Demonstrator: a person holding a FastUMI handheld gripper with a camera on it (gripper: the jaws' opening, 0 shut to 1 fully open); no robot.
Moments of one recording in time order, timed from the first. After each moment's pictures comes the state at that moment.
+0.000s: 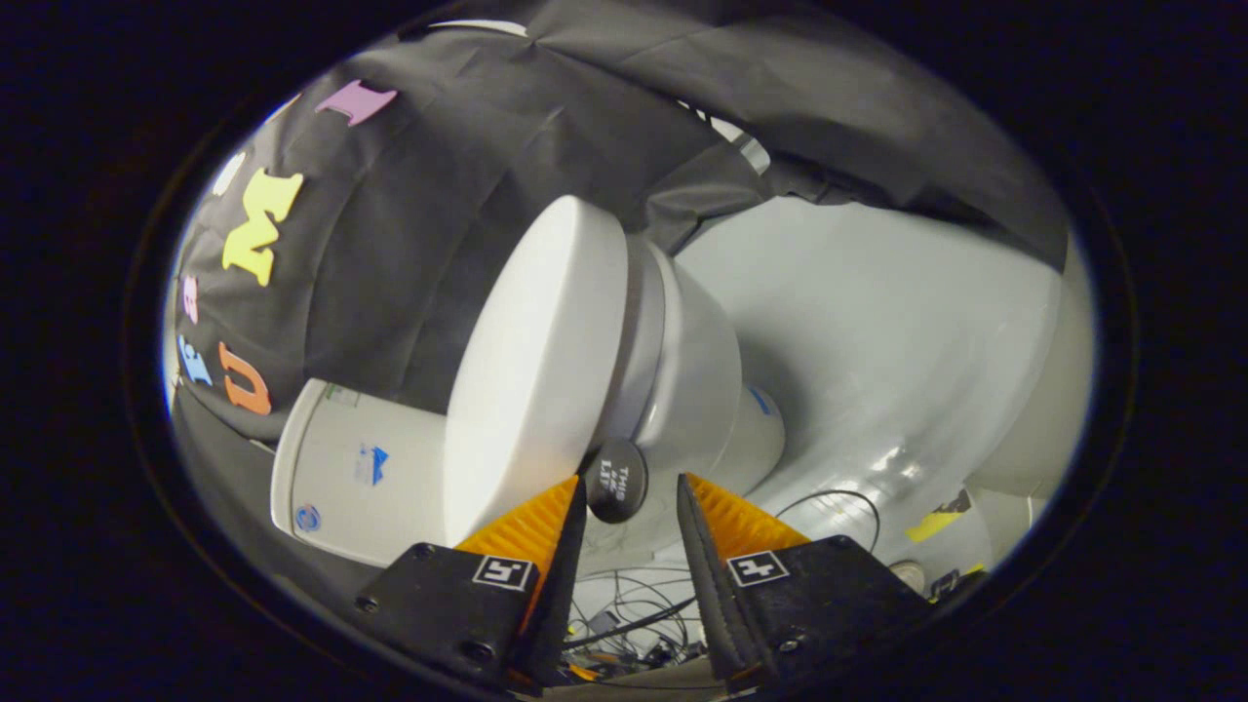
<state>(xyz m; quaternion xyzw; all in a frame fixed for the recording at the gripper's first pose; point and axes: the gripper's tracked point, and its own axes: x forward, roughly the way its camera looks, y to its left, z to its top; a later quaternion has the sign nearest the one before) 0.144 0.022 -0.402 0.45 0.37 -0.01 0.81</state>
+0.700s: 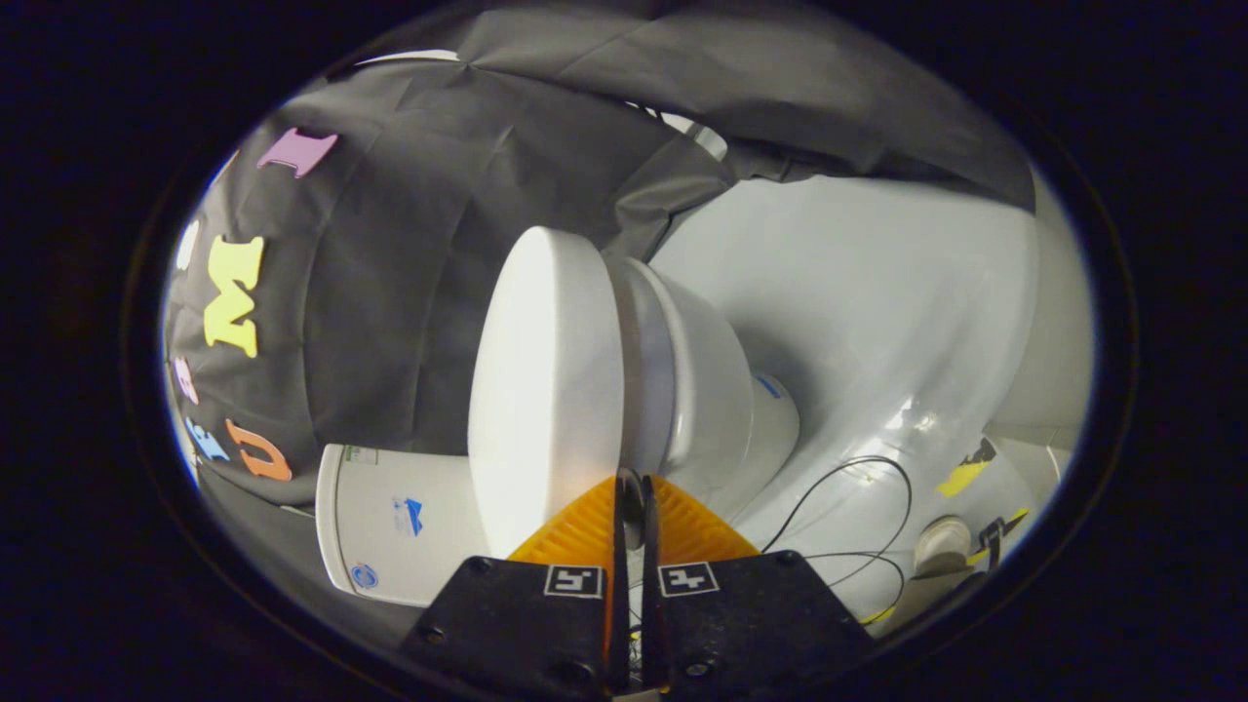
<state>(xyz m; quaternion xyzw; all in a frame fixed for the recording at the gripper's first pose) 0.154 0.025 -0.375 0.51 0.39 -0.06 0.77</state>
